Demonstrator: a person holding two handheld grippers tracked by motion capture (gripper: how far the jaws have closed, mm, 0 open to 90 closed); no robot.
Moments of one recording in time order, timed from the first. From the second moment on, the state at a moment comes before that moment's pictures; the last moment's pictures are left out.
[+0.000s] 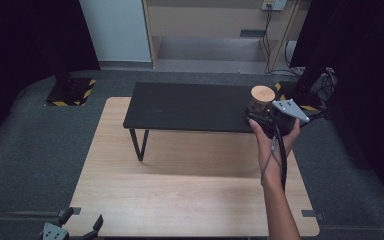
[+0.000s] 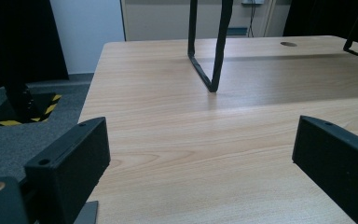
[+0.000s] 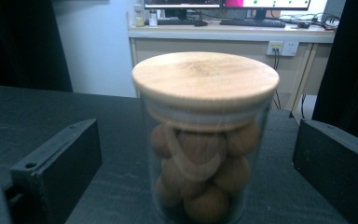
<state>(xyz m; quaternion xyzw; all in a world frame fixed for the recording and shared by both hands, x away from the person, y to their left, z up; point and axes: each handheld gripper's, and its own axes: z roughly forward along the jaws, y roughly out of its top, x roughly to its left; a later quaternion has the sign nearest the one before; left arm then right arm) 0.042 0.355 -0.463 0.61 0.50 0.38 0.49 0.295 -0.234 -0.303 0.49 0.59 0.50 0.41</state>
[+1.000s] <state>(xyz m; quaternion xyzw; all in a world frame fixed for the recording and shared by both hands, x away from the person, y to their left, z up) 0.053 0.348 -0.462 0.62 0.49 0.37 0.49 0.140 -0.231 -0.395 0.49 0.57 0.52 0.41</state>
